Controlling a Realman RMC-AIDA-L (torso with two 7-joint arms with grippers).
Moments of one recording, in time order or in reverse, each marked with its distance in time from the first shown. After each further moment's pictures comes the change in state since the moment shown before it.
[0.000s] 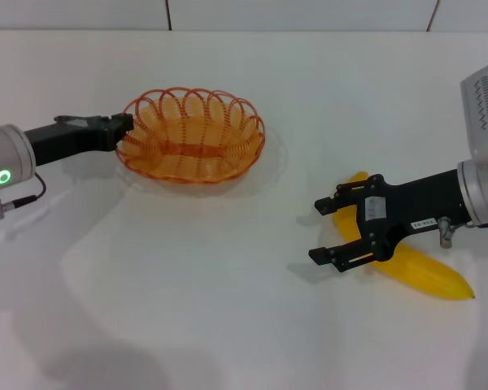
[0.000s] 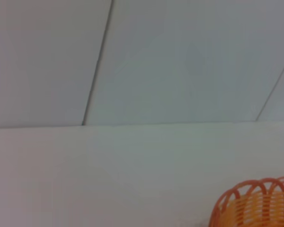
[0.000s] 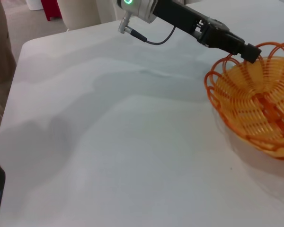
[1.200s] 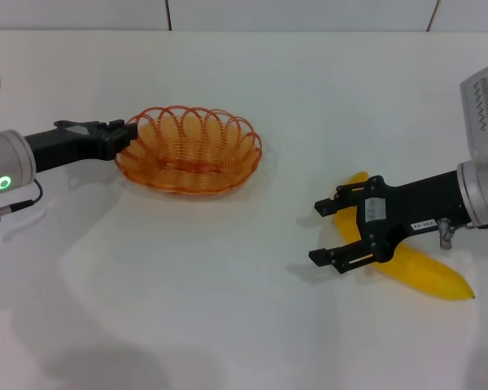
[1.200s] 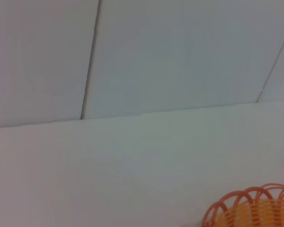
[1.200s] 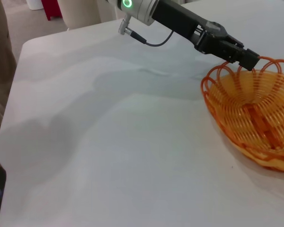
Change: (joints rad) left arm -0.005 0.005 0.005 -0.012 0.028 -0.017 0.057; right arm 0.000 0.000 -0.001 0.003 -0.001 0.000 0.000
